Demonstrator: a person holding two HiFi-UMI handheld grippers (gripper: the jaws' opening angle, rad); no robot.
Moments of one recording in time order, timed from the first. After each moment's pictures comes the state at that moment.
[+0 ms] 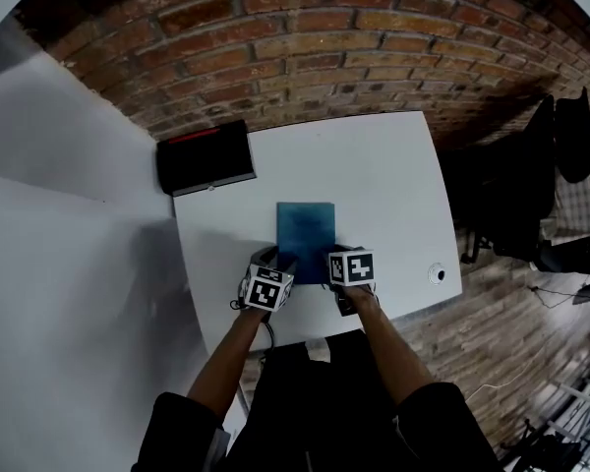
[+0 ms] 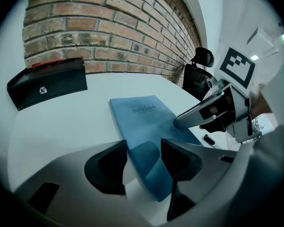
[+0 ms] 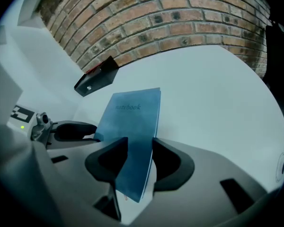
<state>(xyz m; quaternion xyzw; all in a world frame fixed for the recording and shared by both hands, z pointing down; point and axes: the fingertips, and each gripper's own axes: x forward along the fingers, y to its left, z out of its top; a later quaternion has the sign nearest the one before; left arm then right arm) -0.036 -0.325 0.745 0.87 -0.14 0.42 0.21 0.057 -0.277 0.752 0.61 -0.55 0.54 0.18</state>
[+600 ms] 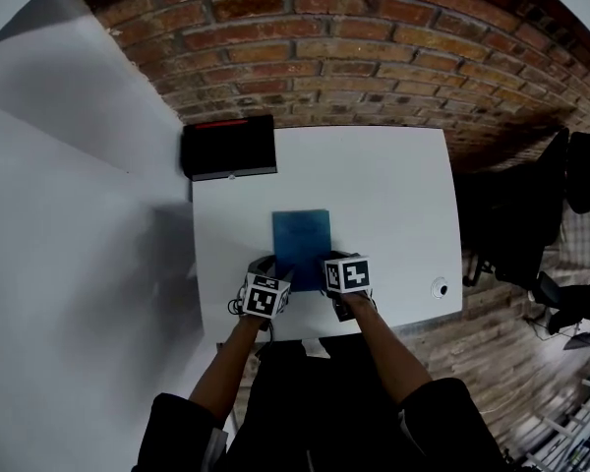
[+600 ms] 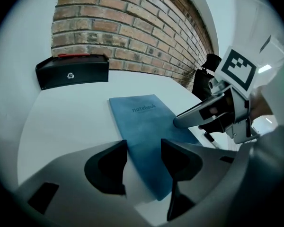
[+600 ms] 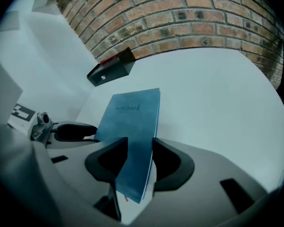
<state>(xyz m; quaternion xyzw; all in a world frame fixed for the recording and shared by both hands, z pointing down) -0.085 -0.315 0.745 0.85 -0.21 0.40 0.25 0.015 -0.285 0.751 0.57 -0.60 0.52 0.22</state>
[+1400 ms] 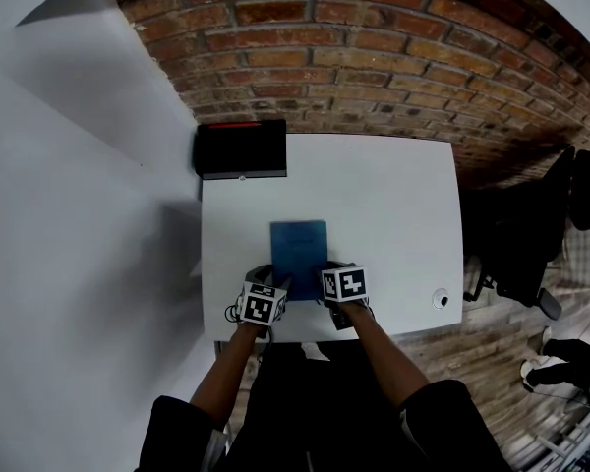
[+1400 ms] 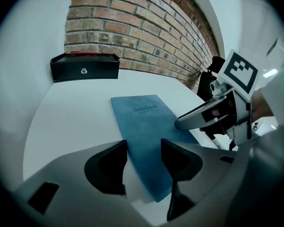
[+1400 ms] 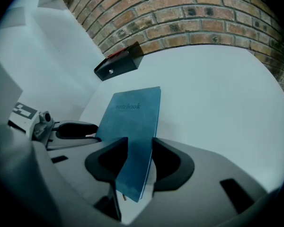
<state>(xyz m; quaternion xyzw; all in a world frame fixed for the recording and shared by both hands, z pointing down) -0.111 -0.307 0.747 0.84 -0.24 0.40 0.27 -0.011 -0.280 0.754 0.54 -0.62 0.52 0.23</state>
